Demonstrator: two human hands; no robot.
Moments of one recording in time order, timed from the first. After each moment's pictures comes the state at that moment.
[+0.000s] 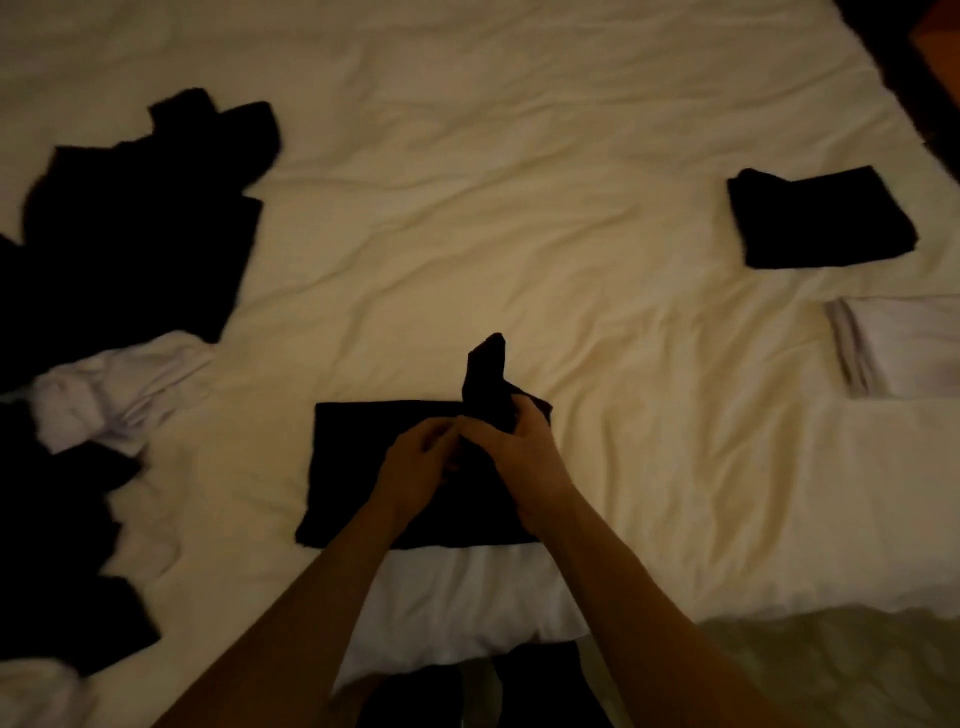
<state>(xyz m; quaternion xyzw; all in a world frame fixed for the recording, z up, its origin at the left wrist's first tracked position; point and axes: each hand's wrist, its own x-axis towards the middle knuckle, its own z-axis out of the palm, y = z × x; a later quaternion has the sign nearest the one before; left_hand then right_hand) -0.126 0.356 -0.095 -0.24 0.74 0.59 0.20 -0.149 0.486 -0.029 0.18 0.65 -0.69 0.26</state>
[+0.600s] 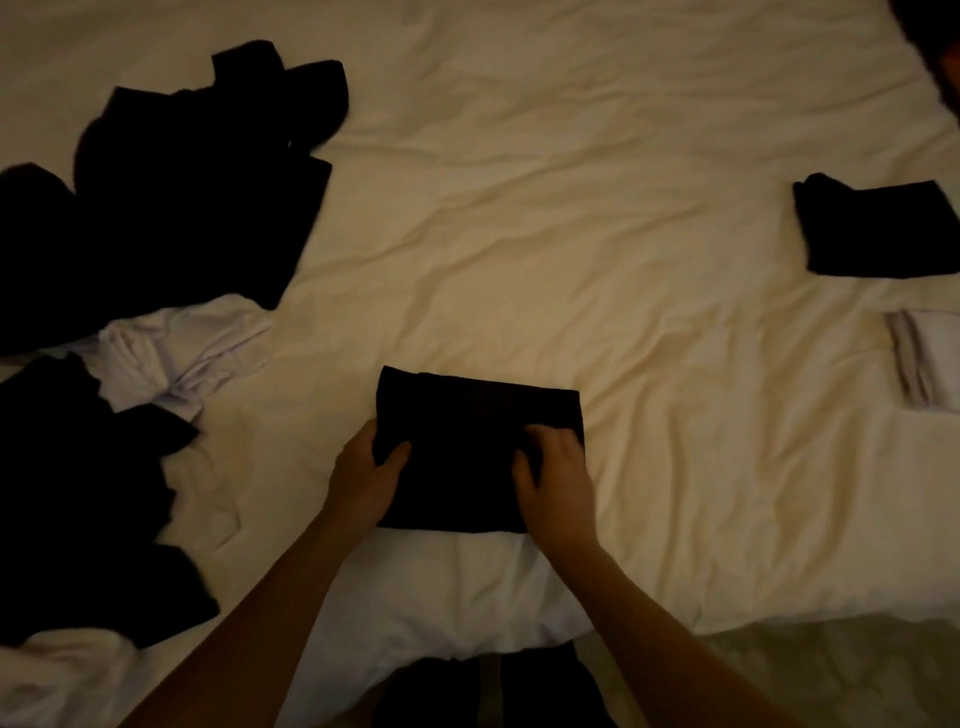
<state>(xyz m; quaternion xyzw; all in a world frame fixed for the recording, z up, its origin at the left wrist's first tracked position) -0.065 0.229 -0.135 -0.30 0.78 0.55 0.11 -0.091 0.441 -0.114 0.00 0.94 -0.34 0.09</state>
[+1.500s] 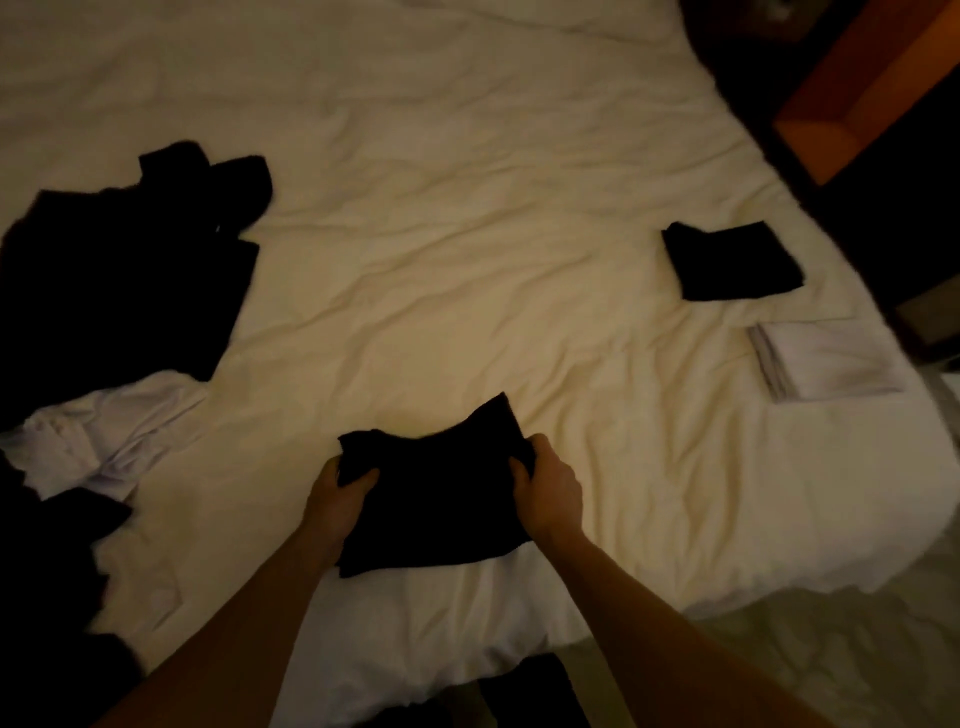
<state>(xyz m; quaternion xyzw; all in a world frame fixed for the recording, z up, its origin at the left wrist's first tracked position) -0.087 0.242 -0.136 -0.35 0.66 0.64 0.20 -0.112 0.480 -0.076 0.13 0.93 -0.31 0.15</state>
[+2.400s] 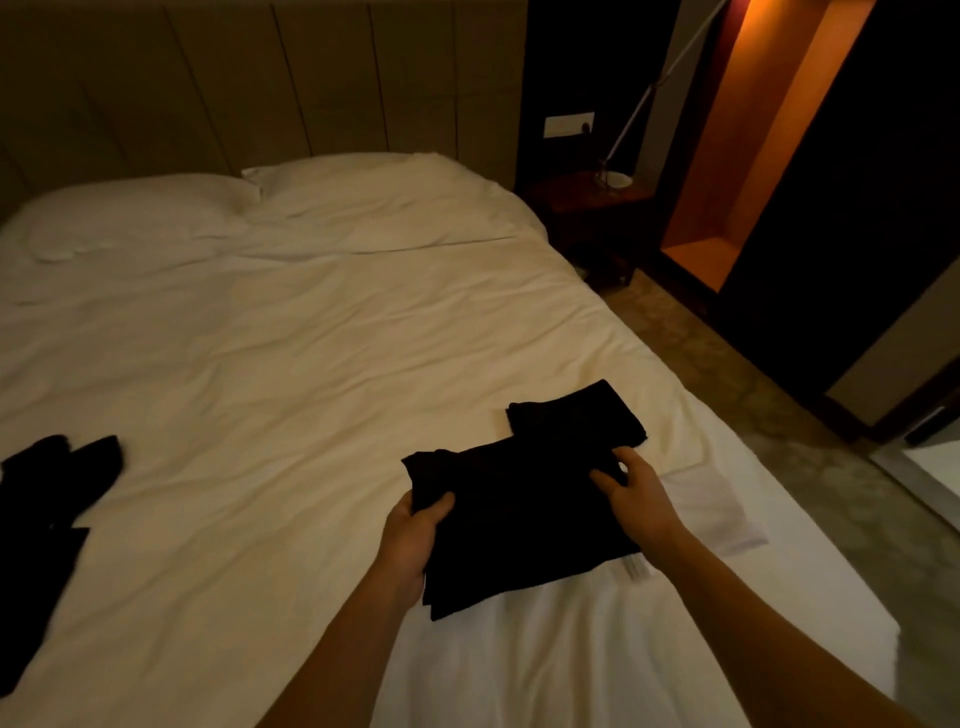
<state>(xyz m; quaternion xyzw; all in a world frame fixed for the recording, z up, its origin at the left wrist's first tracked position) -0.300 0.591 0.078 -0.22 0.57 0.78 0.15 -0.314 0.853 0.089 0.13 0.83 -0.54 0.03</state>
